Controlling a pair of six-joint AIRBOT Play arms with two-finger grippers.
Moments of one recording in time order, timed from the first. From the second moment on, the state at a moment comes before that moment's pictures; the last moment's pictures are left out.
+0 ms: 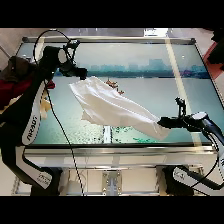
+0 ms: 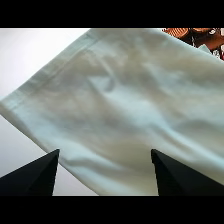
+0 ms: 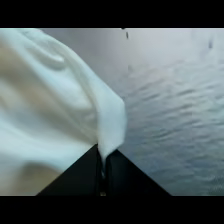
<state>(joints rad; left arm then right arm) -0.26 -1.74 1.86 1.57 -1.20 -1.52 -0.35 -1.20 0.56 -0.86 0.91 0.88</state>
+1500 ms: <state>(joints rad) 0.09 -2.07 1.86 1.10 -1.10 -1.83 -0.35 -1.20 0.90 -0.65 1.09 0.93</state>
